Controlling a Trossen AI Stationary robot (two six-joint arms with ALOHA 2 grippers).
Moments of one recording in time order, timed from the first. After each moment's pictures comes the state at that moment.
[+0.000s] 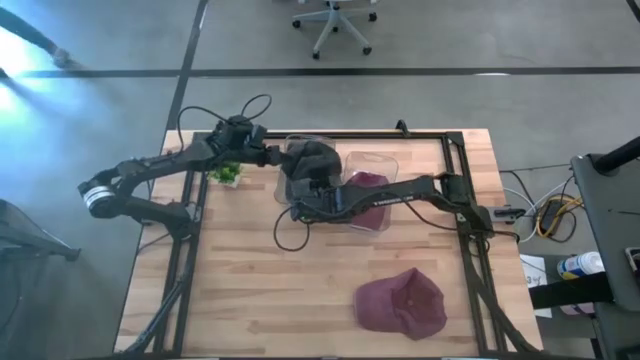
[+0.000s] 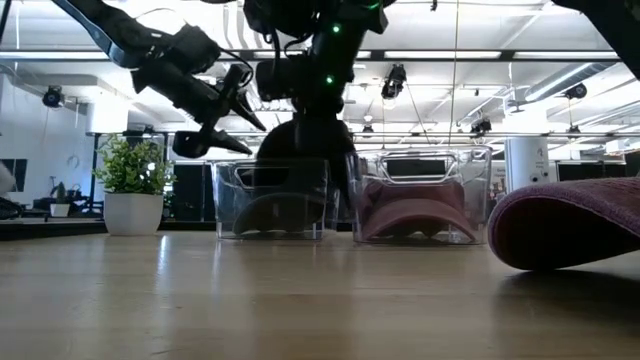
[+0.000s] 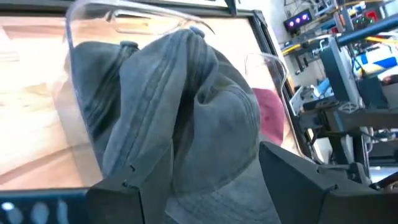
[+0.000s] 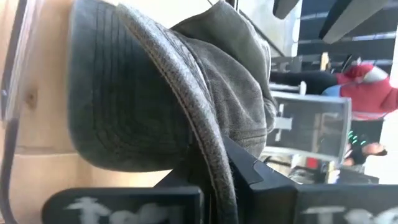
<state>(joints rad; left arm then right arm) 0.69 1.23 0.75 -0.05 0.36 -0.75 0.03 2.16 1.80 -0.75 0.86 -0.39</state>
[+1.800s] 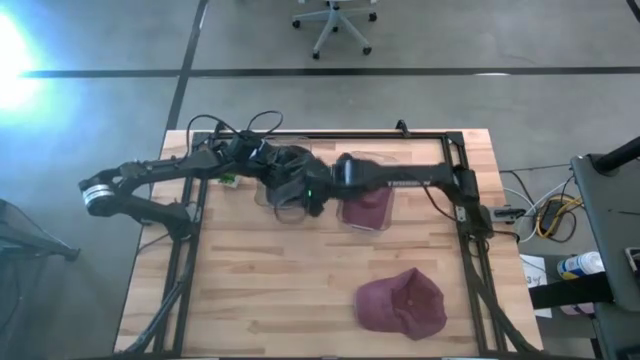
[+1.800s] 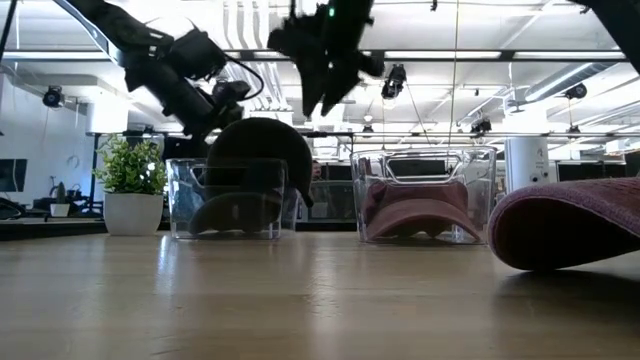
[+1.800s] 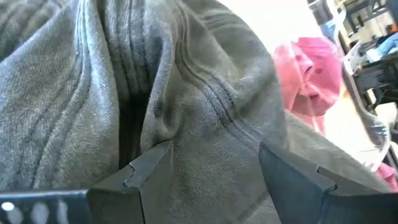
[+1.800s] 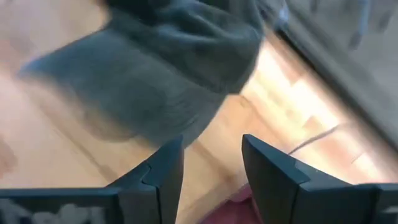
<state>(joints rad) 0.57 1.23 0.71 -0.18 0.21 -0.65 -0.03 2.08 2.01 -1.10 0.48 0.62</state>
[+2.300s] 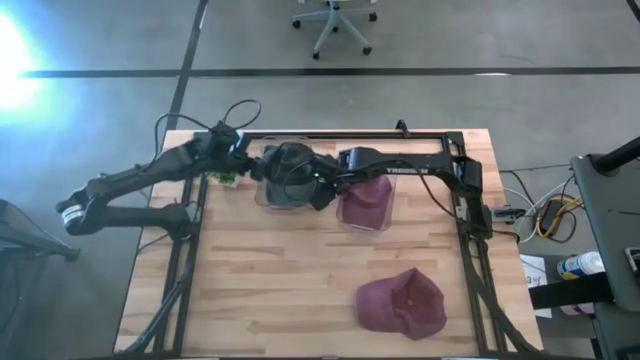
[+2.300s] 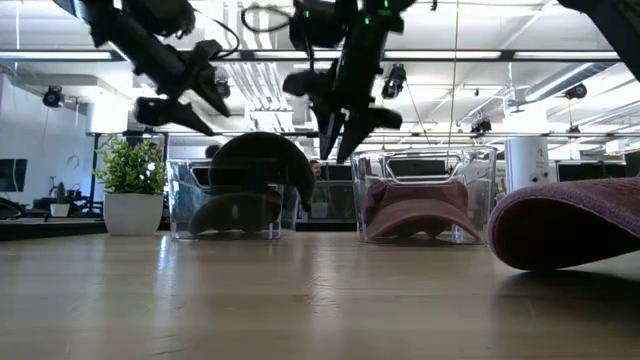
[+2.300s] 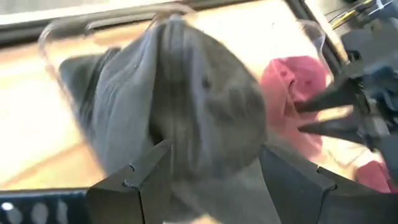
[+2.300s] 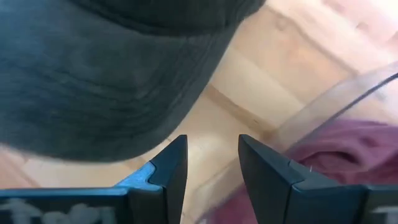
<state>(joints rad) 0.57 0.96 0.78 -0.47 0.10 -0.58 -0.17 2.03 1.77 -0.97 0.11 0.75</state>
